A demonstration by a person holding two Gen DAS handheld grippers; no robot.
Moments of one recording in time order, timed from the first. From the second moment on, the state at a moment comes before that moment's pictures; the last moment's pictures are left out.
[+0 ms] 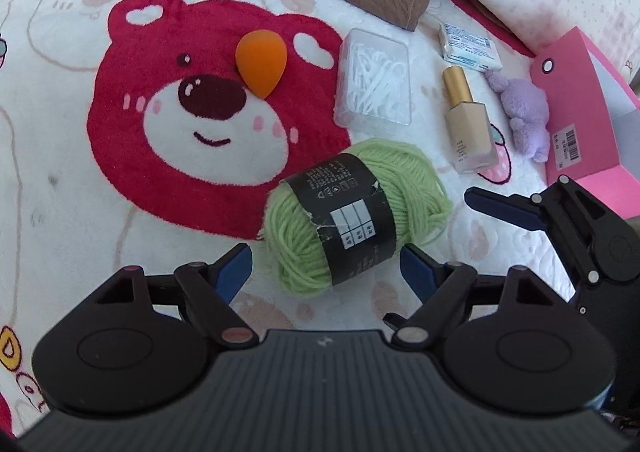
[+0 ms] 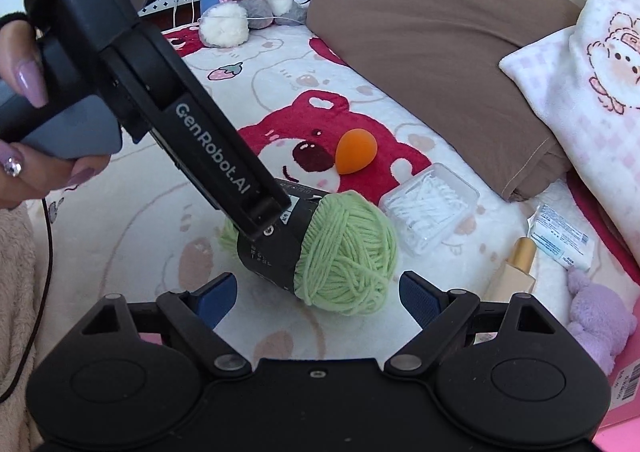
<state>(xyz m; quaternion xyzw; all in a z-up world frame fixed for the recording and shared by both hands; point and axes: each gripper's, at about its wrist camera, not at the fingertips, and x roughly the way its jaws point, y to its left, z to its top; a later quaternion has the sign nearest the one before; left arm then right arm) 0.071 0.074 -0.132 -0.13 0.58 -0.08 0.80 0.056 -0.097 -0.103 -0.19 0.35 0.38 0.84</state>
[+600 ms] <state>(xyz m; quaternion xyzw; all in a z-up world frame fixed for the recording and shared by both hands) 0.073 0.102 -0.139 -0.21 0.51 -0.12 0.83 0.090 -0.072 -0.129 -0.17 0.36 0.34 0.85</state>
